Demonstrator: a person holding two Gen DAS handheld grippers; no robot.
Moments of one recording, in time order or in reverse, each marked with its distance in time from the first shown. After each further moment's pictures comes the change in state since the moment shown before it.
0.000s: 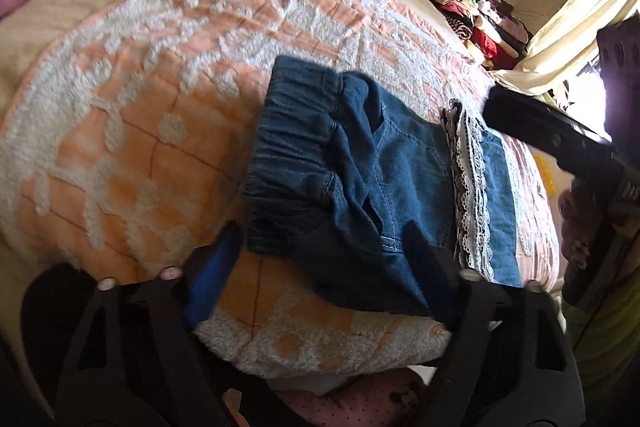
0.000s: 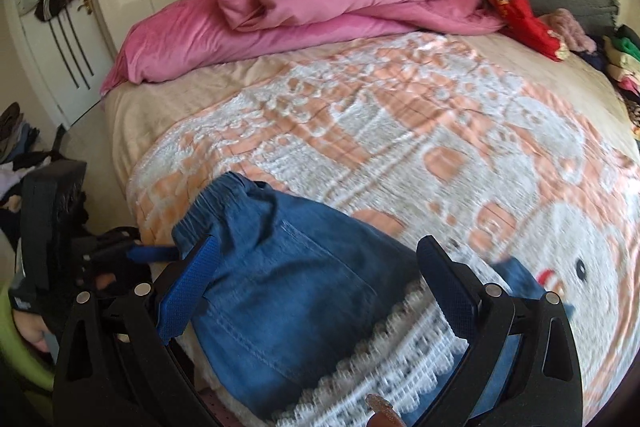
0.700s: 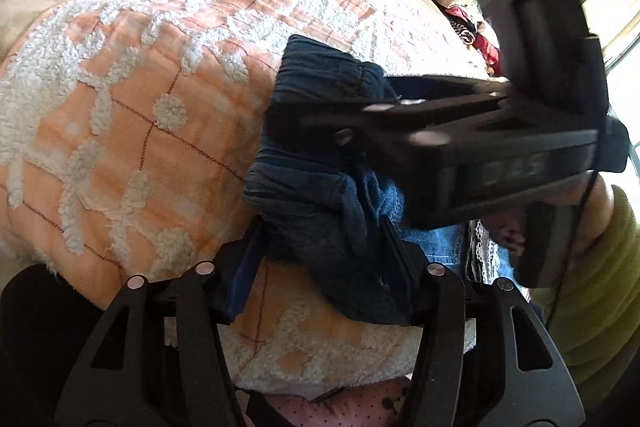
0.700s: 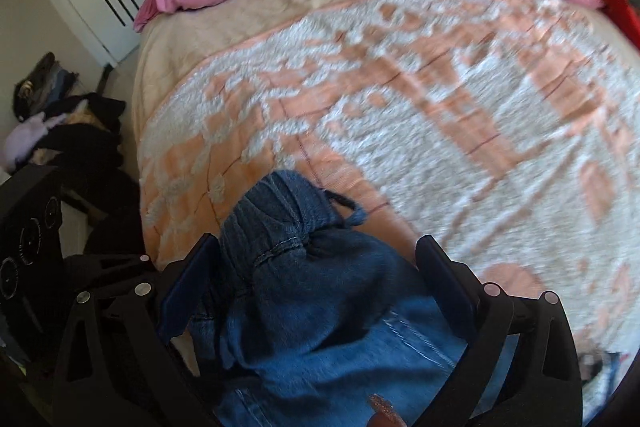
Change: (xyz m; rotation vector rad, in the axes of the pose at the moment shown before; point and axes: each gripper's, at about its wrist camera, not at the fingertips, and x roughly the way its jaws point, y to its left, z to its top) left arm 0.012 0.015 -0.003 -0.040 0.006 -0.028; right arm 0.124 0.039 0.024 -0.098 0.252 0.245
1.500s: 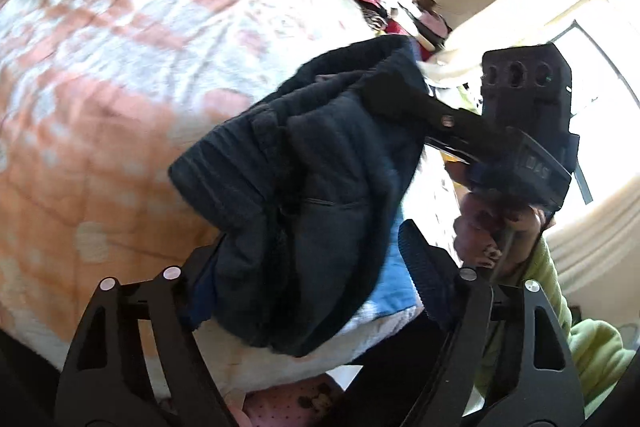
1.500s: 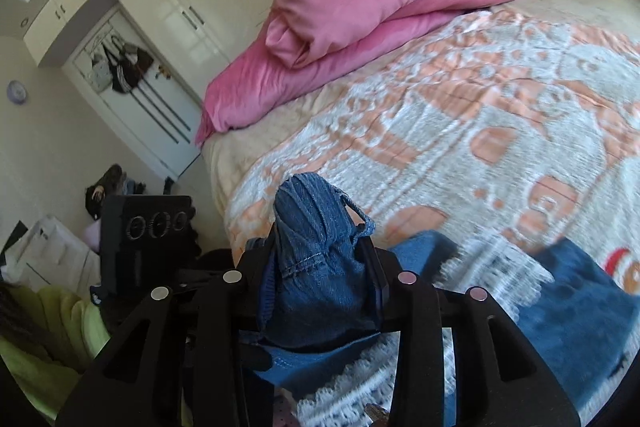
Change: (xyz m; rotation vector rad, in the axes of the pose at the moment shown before) left arm -0.004 -0.089 0.007 0.088 0.047 -0.324; right arm -0.161 -0.073 -0.095 0.212 -0.389 0.235
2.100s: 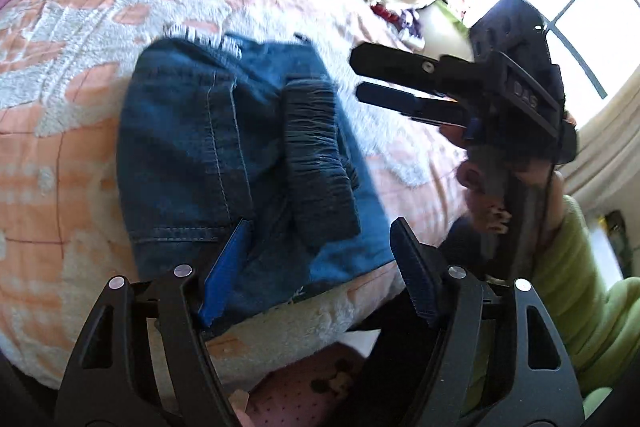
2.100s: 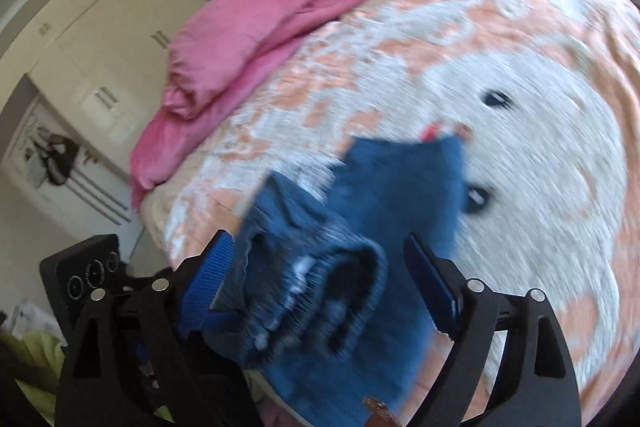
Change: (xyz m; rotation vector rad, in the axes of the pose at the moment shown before) left arm 0.077 -0.081 -0.043 0.277 0.170 0.081; right arm -0.101 -0.061 -0.100 0.312 -0.157 -0.277
